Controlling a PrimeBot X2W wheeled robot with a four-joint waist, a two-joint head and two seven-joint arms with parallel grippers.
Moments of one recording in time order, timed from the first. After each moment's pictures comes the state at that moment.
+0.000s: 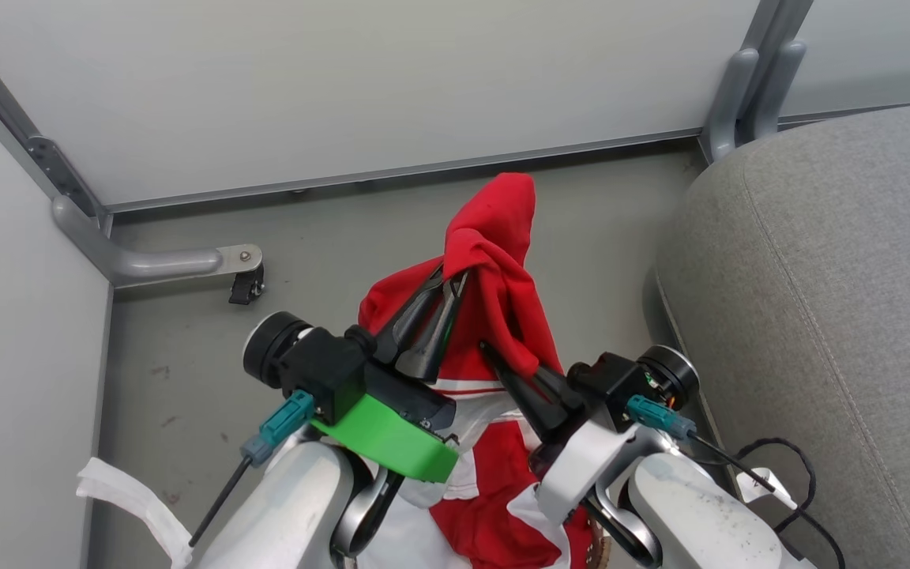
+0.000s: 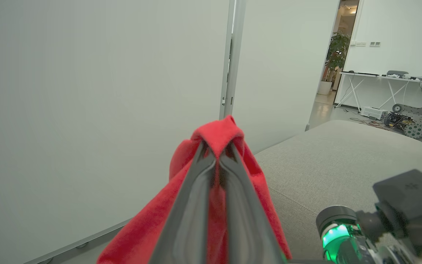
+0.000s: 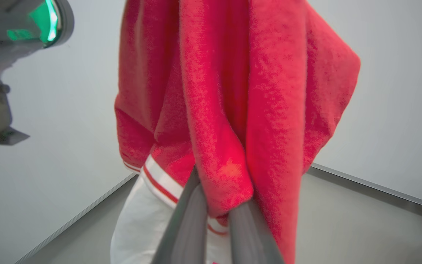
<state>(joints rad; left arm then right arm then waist) -0.38 0.13 -0.61 0.12 -0.42 -0.13 -0.26 -0.41 -0.07 0.62 0.40 0.28 0.13 -0.26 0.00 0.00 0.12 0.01</state>
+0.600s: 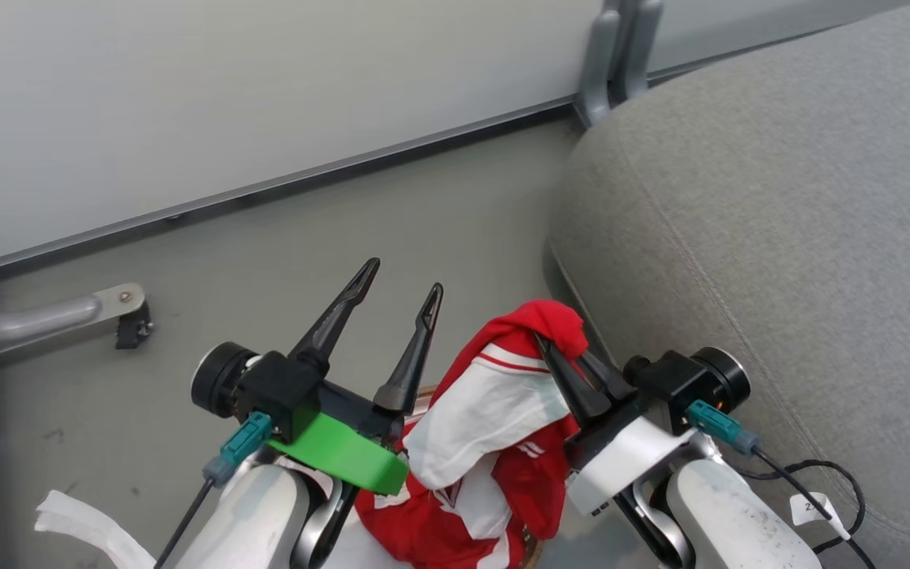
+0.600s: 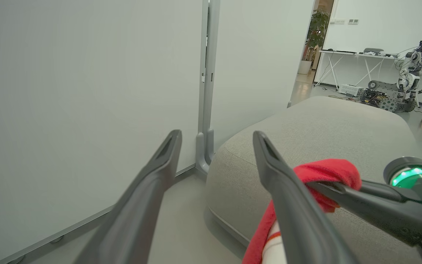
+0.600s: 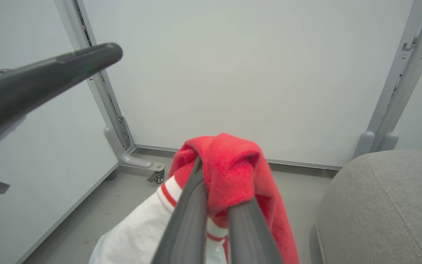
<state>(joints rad) -0.31 0.17 -0.53 0.14 -0.36 -0.13 -0.26 -0.30 -0.06 0.46 0.24 0.23 0.13 -0.26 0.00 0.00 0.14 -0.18</state>
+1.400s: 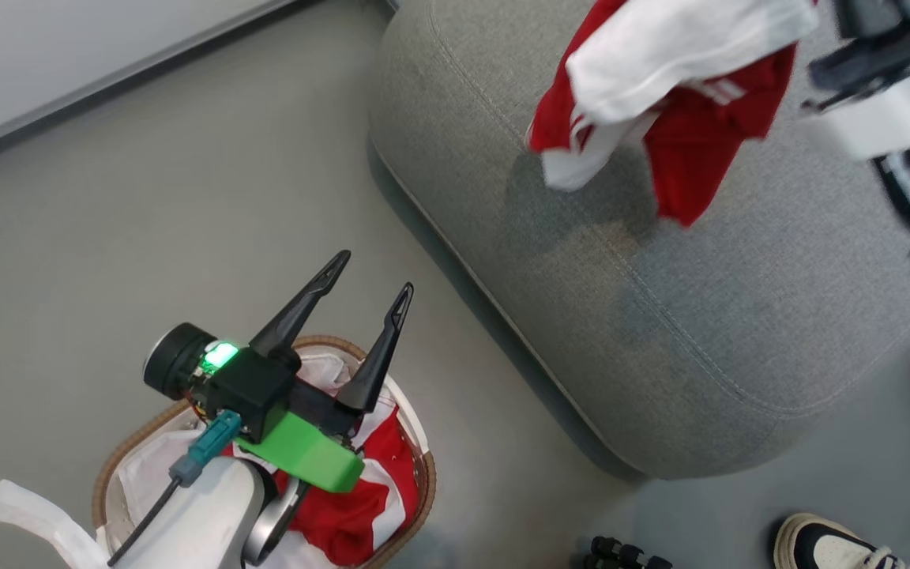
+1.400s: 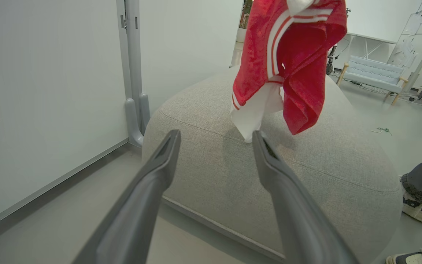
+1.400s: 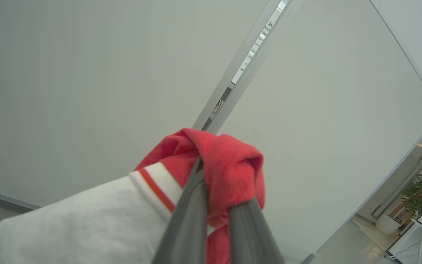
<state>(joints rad) -0.34 0.31 -0.57 0.10 -0.34 -0.13 -0.26 -0.84 -0.36 0.21 0.16 0.10 0.13 -0.26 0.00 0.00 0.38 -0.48</state>
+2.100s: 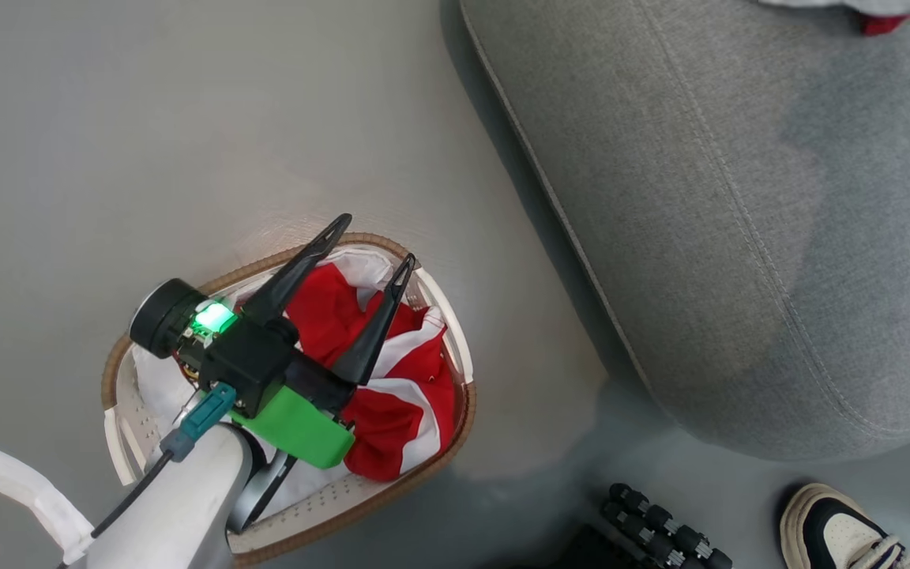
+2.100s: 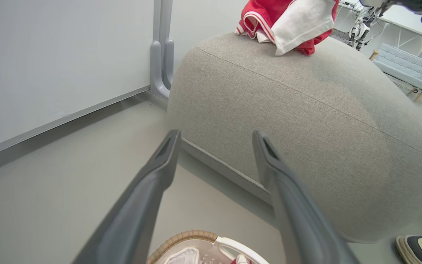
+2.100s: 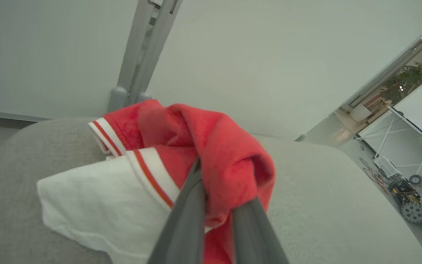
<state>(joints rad) -0.44 0.37 -0.63 0.08 -0.35 -0.13 -0.26 -0.98 -0.35 -0.13 0.64 -0.07 0.13 -0.26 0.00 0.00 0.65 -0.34</state>
